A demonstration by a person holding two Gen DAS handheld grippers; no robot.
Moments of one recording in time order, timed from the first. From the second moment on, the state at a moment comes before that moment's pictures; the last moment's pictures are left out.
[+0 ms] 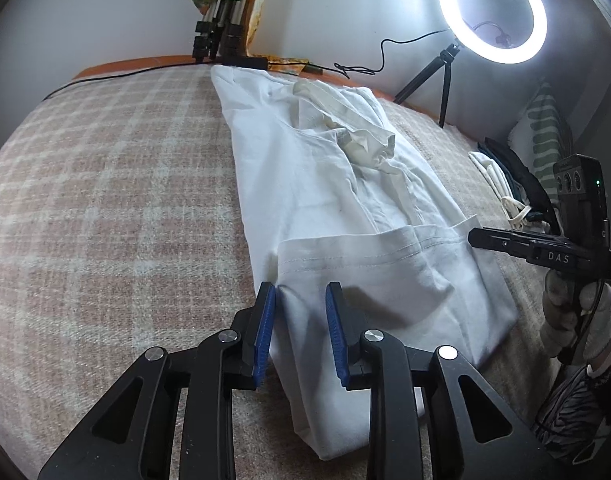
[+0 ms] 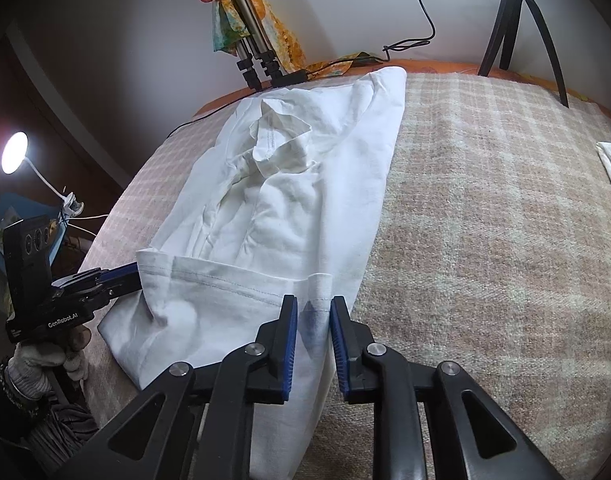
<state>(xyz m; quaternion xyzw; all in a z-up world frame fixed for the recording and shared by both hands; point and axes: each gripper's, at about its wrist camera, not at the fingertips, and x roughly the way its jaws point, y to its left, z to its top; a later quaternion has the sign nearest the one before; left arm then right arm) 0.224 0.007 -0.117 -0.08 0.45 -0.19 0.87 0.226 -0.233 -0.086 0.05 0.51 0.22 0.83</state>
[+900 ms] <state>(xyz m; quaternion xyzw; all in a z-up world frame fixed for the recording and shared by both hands) 0.208 0.006 -0.088 -0.07 0.37 -0.20 0.90 0.209 -0.233 -0.063 0.01 0.45 0.18 0.87</state>
